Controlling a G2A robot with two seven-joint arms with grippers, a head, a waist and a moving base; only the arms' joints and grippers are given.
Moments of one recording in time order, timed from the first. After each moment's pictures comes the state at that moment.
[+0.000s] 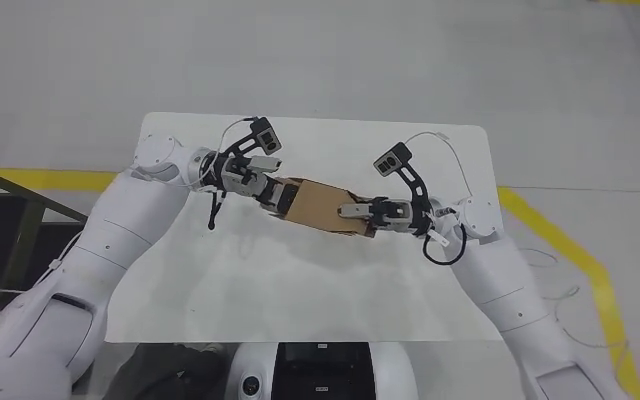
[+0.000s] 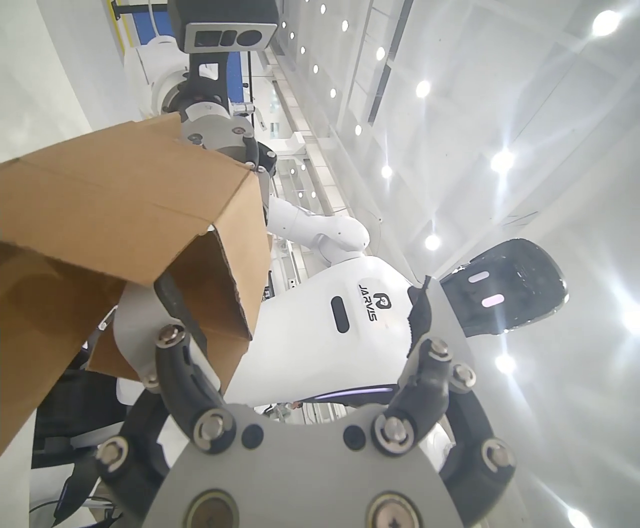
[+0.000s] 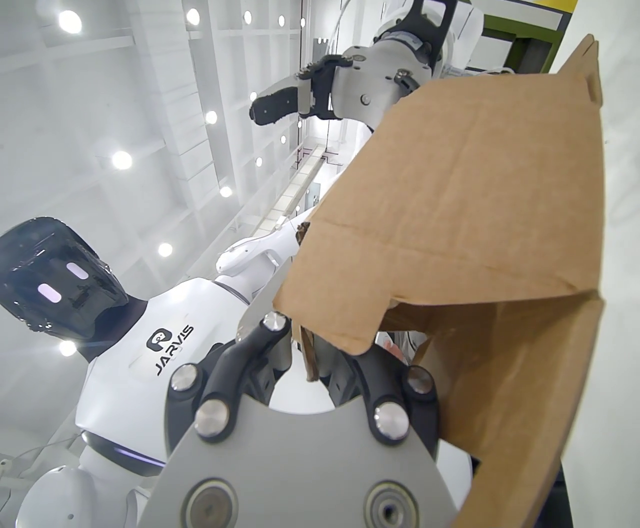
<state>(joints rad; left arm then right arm) 0.69 -0.92 -0.82 -1.21 -1.09 -0.10 -1.54 -0.99 -1.23 1.02 -1.34 0.79 -0.29 1.31</state>
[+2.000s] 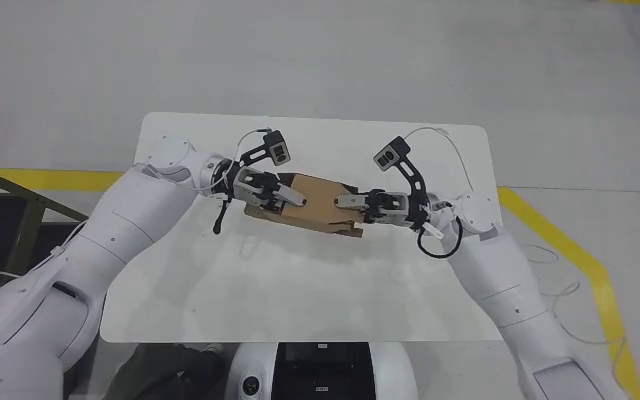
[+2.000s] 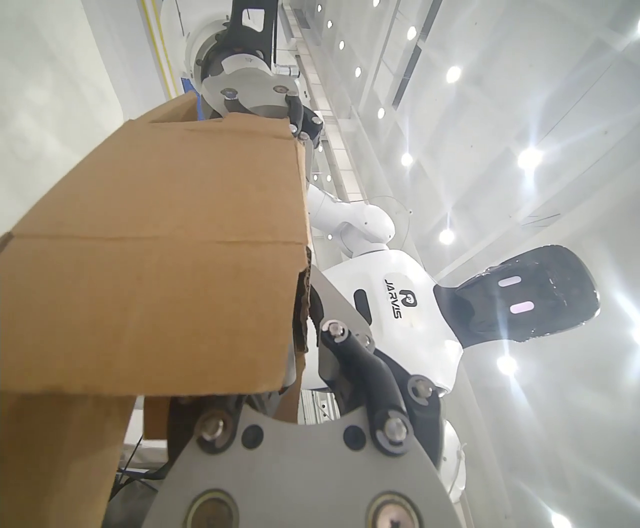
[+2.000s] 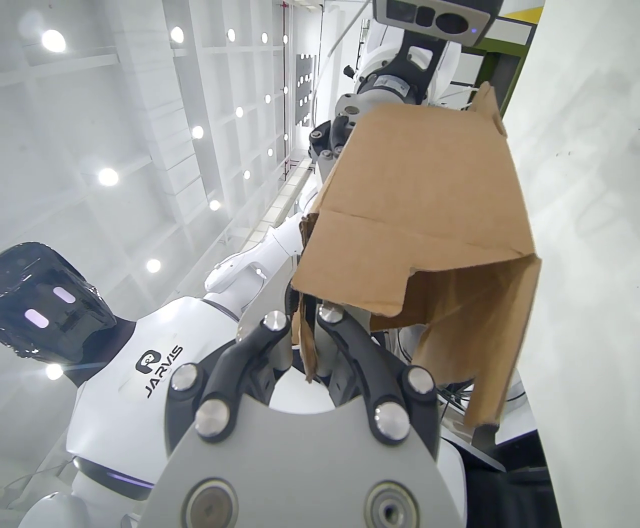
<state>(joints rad) 0.58 -0.90 -0.60 -1.16 -1.12 -0.18 -1.54 -0.98 -1.25 1.04 -1.34 0.75 -0.26 1.26</state>
